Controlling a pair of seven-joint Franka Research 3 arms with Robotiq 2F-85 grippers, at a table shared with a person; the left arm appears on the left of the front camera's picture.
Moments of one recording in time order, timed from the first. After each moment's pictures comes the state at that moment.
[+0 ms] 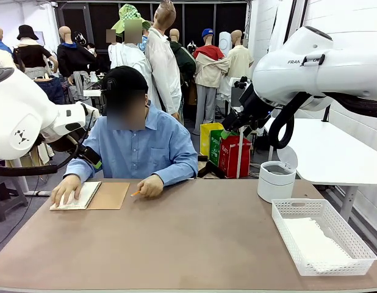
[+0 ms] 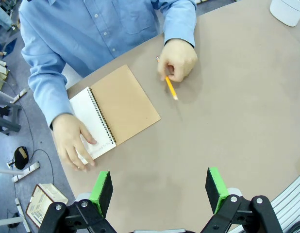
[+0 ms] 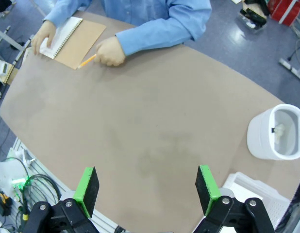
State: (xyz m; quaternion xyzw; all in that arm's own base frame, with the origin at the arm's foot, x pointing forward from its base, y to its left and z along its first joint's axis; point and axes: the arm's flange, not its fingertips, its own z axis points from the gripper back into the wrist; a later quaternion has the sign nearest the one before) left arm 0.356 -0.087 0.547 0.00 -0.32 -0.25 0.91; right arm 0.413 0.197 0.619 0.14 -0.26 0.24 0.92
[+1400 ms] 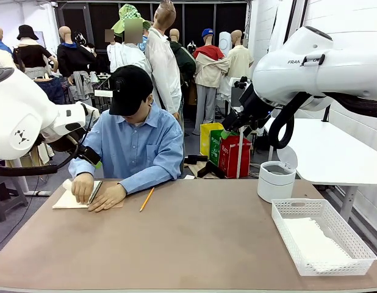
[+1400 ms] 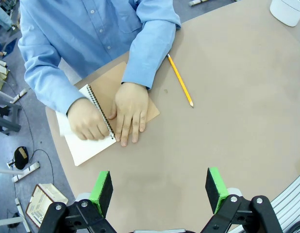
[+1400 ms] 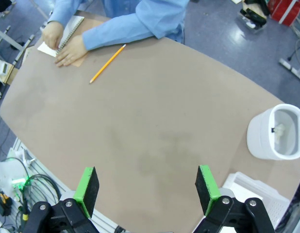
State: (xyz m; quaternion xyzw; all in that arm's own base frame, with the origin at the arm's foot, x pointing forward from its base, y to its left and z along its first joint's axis) left arm 0.356 -0.087 0.547 0.00 -0.32 -0.25 0.91; right arm 0.413 0.197 0.619 0.14 -0.26 0.24 0.92
